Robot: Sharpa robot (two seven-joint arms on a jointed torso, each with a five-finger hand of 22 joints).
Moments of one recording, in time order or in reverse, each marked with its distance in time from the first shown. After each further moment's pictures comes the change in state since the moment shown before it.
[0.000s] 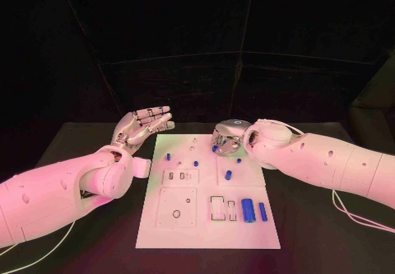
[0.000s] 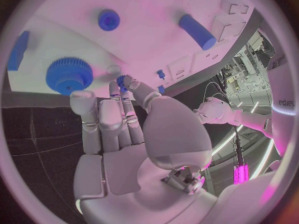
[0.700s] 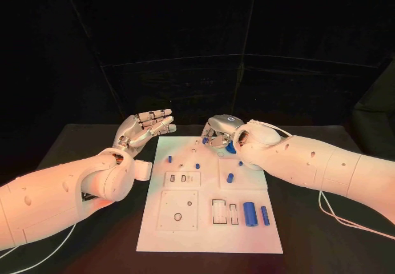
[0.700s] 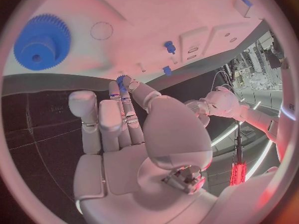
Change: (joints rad) left arm 0.002 0.001 0.000 0.000 0.000 0.006 -0.002; left_hand 0.000 0.000 0.003 -0.003 0.000 0.000 0.000 0.000 0.000 0.000 0.000 0.000 0.000 0.000 0.000 0.000 -0.001 0.000 0.000 0.000 0.000 -0.001; right arm 0.000 0.114 0.001 -0.100 0.031 -0.167 -0.030; right_hand -0.005 -0.004 0.028 0.016 -0.018 0.006 -0.001 0.000 -0.001 0.000 0.000 0.000 0.001 0.000 0.000 0.012 0.003 0.000 0.003 -0.003 0.012 0.012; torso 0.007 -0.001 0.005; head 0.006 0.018
